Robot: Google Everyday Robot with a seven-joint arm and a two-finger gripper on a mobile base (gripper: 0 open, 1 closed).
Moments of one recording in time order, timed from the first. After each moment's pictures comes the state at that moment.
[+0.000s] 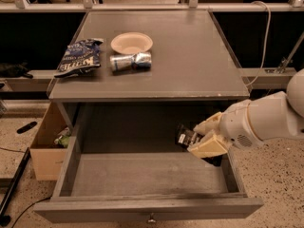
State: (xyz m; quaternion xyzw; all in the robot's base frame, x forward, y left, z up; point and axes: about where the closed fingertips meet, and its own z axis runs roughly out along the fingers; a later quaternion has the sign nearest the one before) arm 0.439 -0.123 0.806 -0.51 0.78 0.17 0.31
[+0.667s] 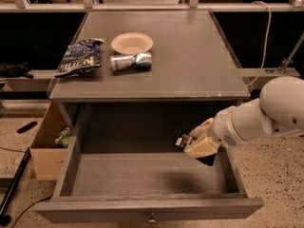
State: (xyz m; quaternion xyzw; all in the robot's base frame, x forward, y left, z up) arm 0.468 -0.129 0.747 -0.50 0.80 0.17 0.28
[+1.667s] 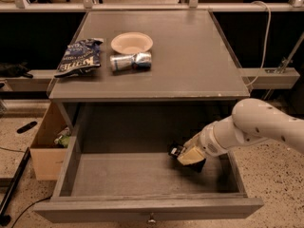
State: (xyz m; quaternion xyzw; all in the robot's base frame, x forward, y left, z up) arm 0.502 -0.127 0.638 -0.47 0.83 0.19 0.23
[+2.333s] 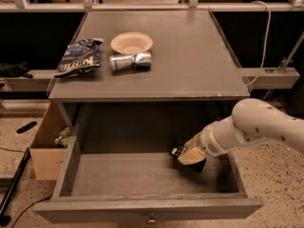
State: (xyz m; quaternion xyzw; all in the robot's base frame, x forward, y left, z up) arm 0.504 -0.125 0.636 -0.47 0.83 0.19 0.23
